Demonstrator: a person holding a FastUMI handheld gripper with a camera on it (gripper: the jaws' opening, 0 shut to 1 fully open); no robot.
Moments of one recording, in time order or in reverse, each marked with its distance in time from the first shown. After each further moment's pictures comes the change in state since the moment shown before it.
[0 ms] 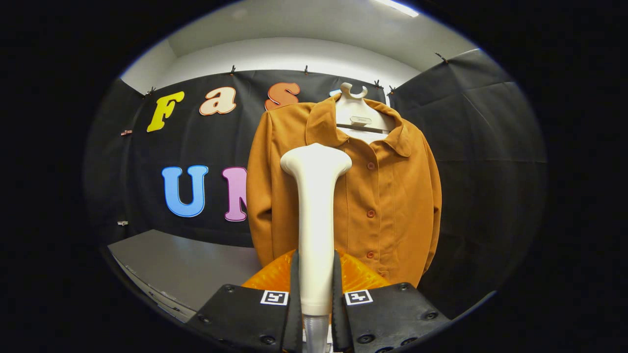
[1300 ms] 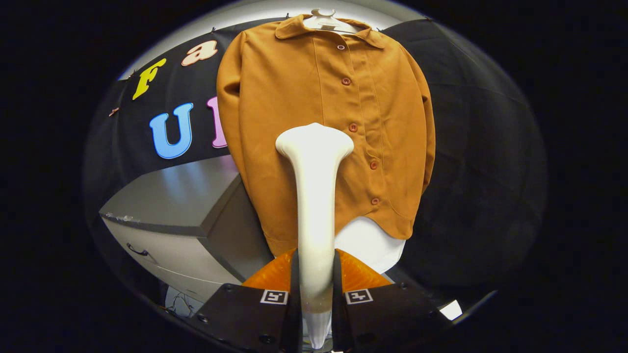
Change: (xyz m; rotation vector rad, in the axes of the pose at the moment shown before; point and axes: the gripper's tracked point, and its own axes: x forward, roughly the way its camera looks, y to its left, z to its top) arm -0.051 -0.038 -0.199 0.062 0.436 -0.032
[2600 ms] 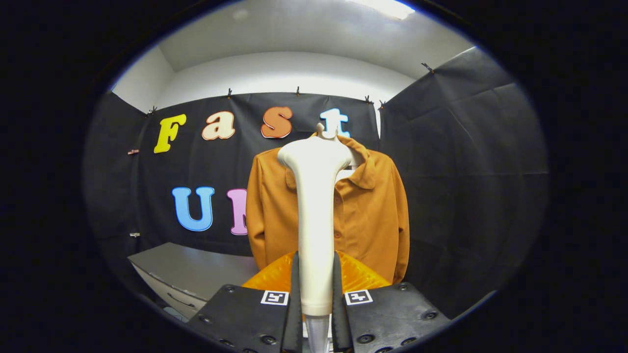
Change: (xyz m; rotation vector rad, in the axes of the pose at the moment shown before) arm -0.148 -0.012 0.250 -0.042 -0.553 0.056
